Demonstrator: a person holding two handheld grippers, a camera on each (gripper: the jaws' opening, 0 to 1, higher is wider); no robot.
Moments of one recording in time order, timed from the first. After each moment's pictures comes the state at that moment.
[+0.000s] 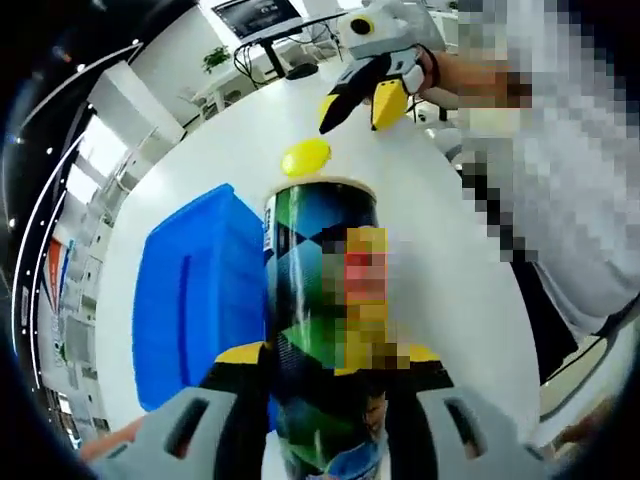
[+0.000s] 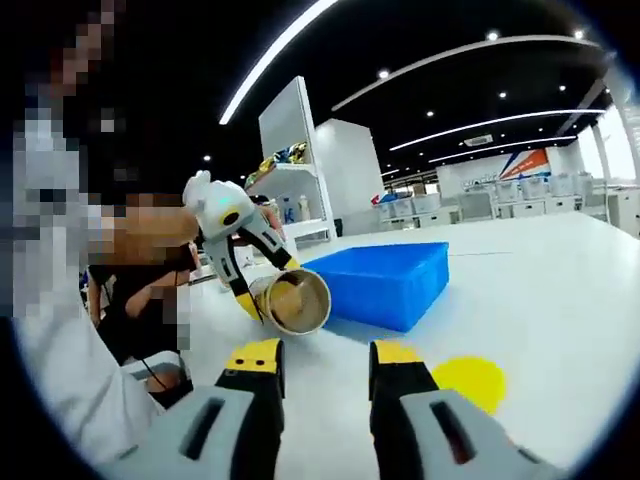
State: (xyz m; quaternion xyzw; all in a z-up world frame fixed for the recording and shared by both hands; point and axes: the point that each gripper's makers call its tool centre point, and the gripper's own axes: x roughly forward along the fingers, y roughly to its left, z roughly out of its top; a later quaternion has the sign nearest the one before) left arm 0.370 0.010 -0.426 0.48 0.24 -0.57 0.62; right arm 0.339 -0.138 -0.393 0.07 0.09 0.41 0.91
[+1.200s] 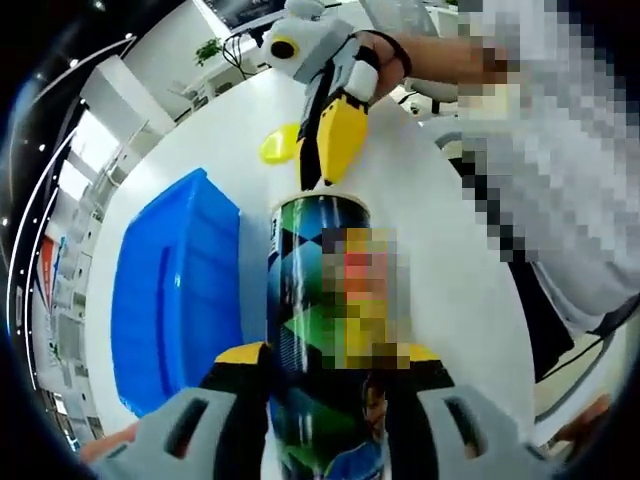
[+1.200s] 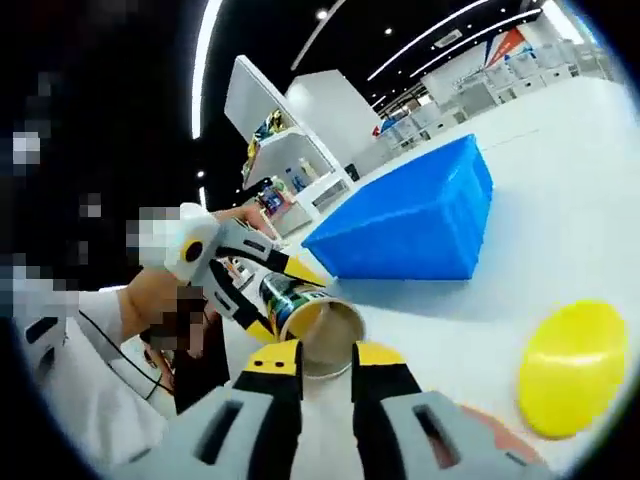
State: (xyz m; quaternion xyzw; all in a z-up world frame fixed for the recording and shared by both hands) left arm 0.353 0.016 -0.440 0.48 0.26 -0.58 0.60; right arm 0.369 -0.072 -0.424 0.22 0.27 0.45 0.82
